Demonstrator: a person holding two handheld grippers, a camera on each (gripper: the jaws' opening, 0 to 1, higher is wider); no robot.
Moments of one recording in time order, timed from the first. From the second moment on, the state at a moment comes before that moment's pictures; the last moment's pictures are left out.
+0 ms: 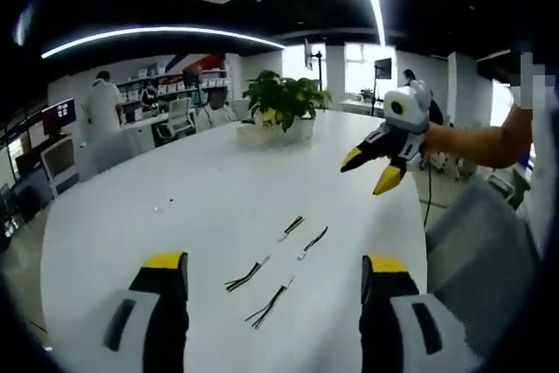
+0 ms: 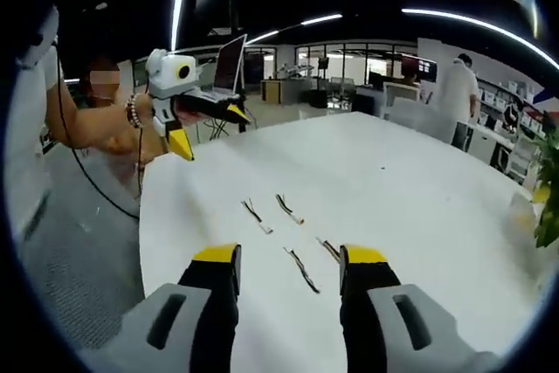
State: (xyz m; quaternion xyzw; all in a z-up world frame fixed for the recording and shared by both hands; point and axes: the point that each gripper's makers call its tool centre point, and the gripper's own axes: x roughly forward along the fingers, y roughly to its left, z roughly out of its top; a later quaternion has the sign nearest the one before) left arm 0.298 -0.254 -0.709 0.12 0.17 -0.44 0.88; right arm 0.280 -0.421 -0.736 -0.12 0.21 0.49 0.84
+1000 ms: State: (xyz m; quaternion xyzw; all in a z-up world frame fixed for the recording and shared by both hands) left arm 0.363 -0.312 -0.812 0.13 0.16 -0.57 0.80; right arm 0.361 -0.376 -0.826 -0.14 0.23 0.56 0.78
